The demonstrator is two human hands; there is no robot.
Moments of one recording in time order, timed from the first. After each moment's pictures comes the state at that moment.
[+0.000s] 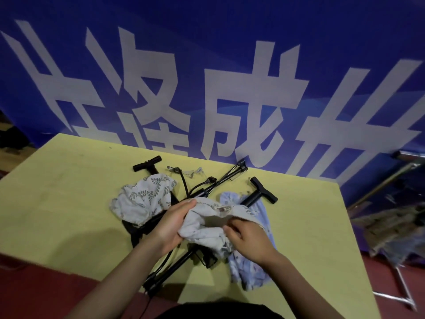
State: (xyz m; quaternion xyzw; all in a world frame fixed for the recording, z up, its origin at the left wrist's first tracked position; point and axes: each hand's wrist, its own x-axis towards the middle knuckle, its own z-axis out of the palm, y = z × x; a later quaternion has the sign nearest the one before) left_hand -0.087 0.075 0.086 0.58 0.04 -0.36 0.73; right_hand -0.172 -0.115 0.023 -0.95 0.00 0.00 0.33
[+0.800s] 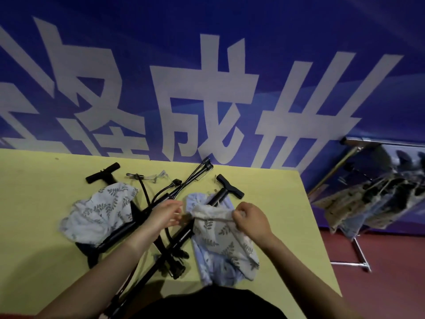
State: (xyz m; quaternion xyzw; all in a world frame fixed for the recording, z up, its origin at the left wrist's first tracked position) left_hand -0.032 0.001 0.014 0.74 0.03 -0.37 0.57; right_hand -0.174 -0.213 0.009 -0.90 0.28 0.01 0.34
